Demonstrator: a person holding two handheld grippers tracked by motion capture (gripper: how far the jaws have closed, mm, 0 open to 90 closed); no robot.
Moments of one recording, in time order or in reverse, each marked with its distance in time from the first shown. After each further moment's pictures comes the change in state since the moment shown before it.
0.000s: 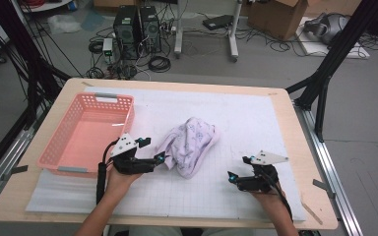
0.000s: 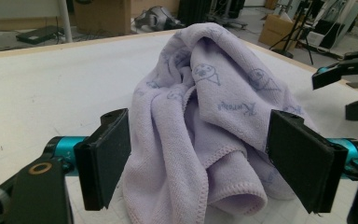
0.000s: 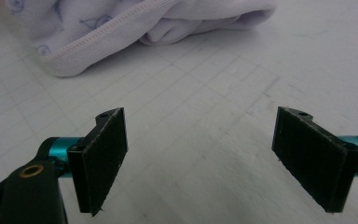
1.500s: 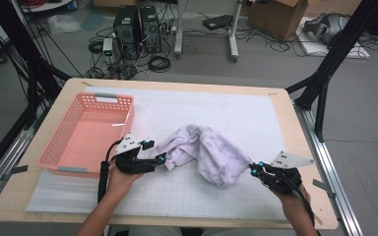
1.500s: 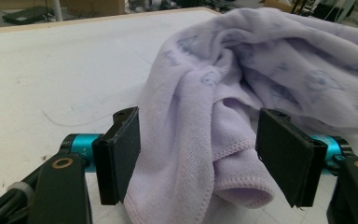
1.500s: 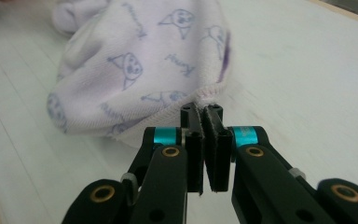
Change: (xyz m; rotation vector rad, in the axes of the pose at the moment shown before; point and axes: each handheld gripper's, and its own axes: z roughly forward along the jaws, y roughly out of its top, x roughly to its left) left arm 0.002 -0.005 0.008 0.073 -0.023 -0.011; right arm -0.004 0.010 -0.071 0.002 -0.053 -0.076
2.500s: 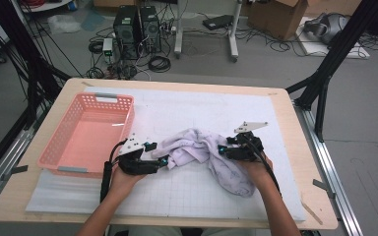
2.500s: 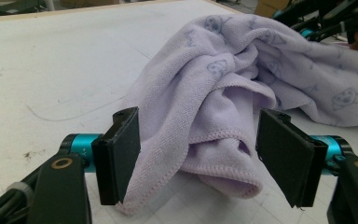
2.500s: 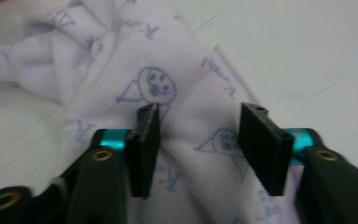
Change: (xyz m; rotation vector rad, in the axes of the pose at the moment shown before) left arm -0.004 -0.003 0.007 0.033 -0.016 0.006; right arm -0.019 0.060 0.115 0.122 0.090 0.093
